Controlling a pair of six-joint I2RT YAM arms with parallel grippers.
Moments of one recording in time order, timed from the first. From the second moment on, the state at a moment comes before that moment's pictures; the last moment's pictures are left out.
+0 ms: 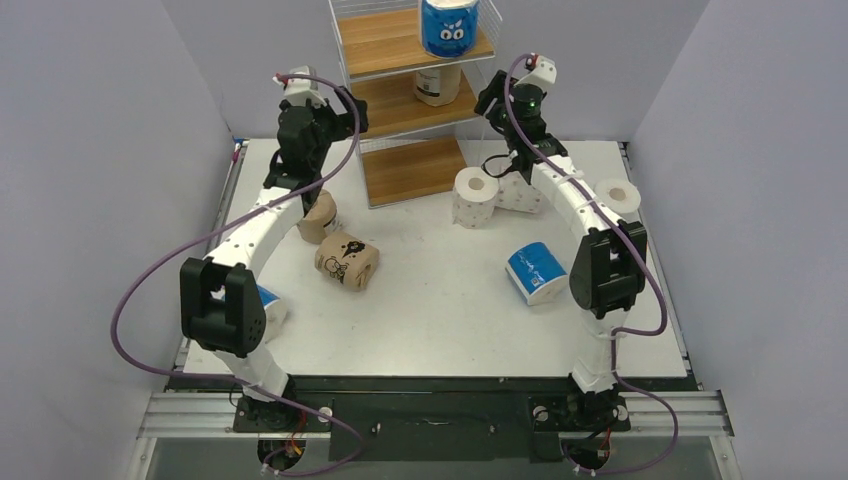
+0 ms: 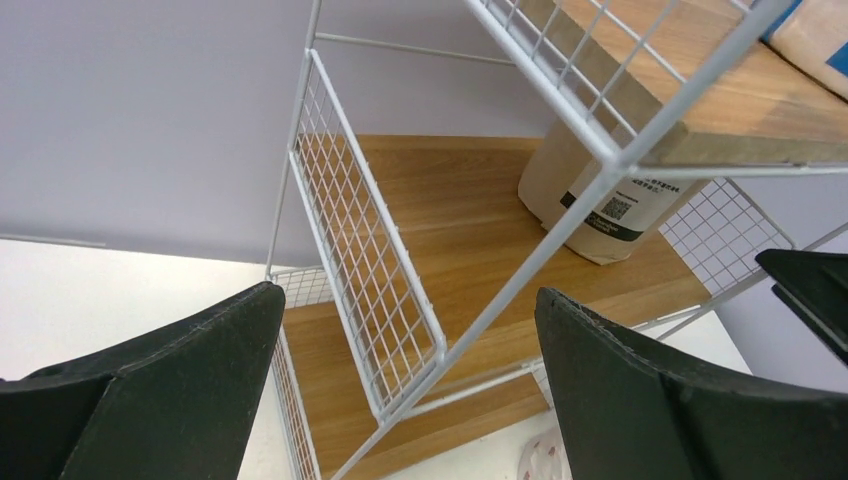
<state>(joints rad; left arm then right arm) -0.25 1.68 1.42 0.28 -0.09 -0.40 0.31 1.98 1.85 0.02 0.24 0.46</state>
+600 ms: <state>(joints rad) -0.25 1.81 1.52 0.32 -0.08 -0.38 0.31 2.04 1.85 0.03 0.18 0.47</state>
